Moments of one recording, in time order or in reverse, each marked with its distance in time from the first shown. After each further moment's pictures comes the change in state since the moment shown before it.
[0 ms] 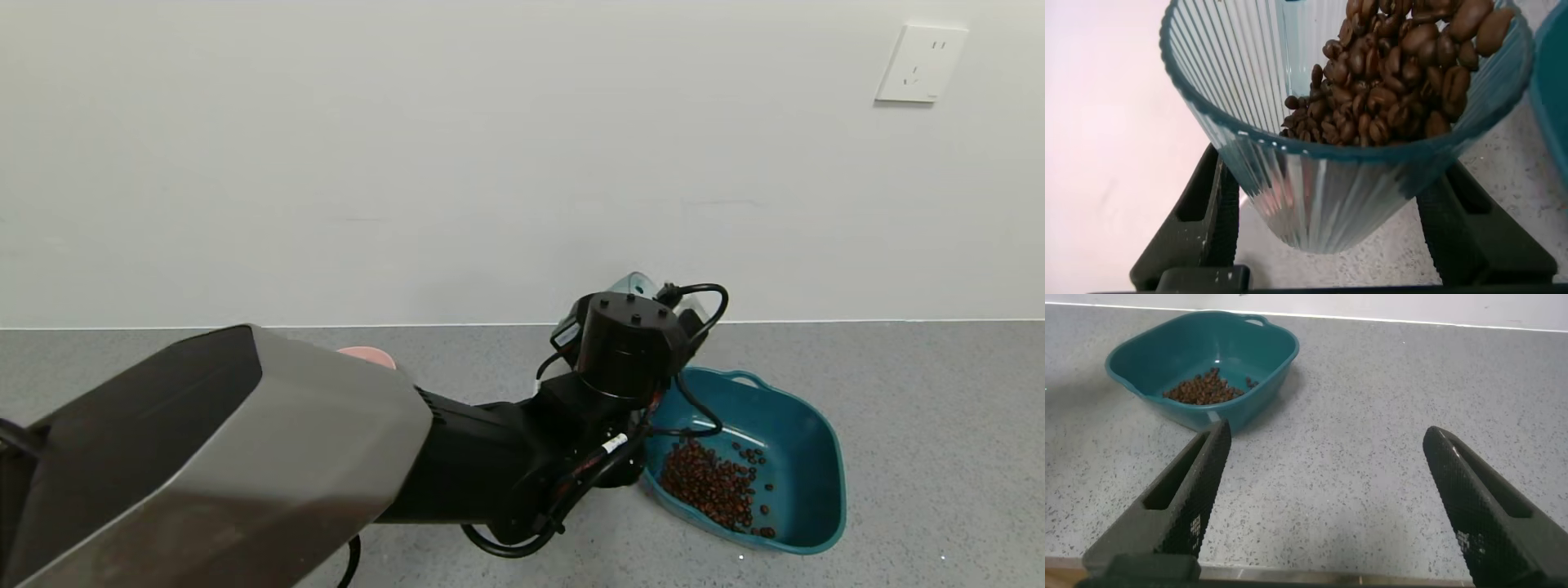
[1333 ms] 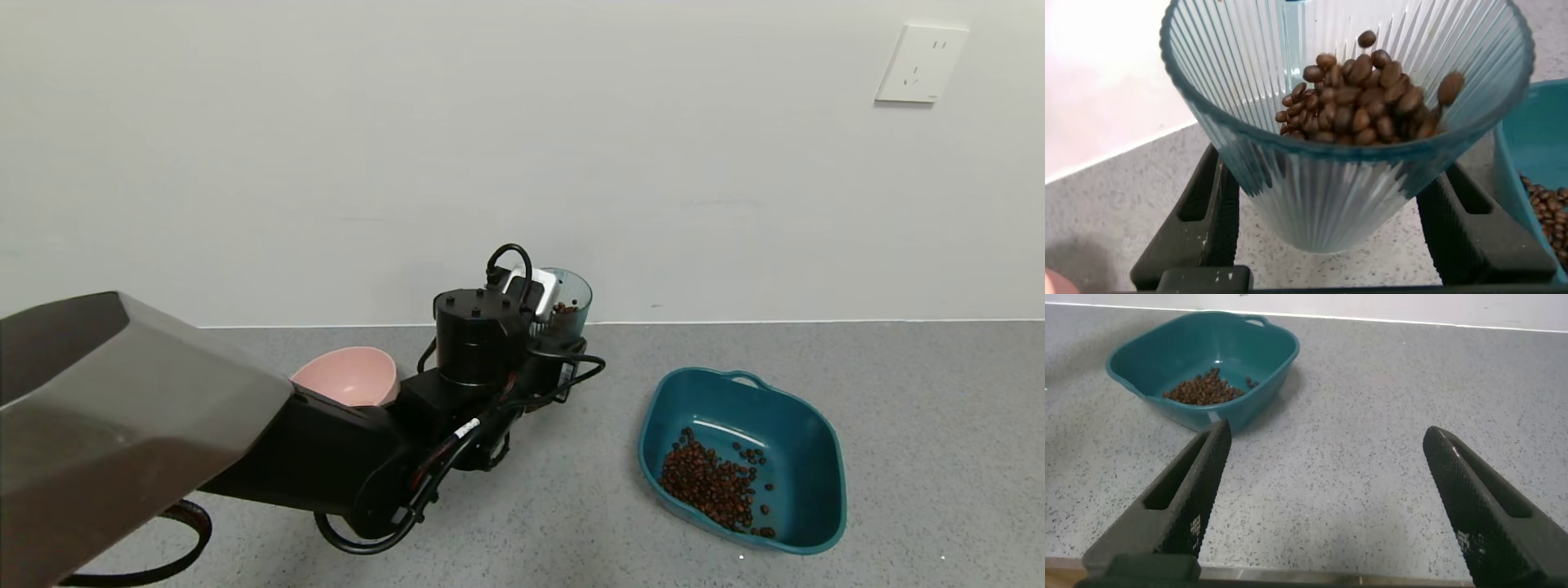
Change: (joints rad) left arm 0.204 -0.134 0.337 -0.224 -0.399 -0.612; right arm 0.000 0.000 0.000 -0.001 0.000 0.000
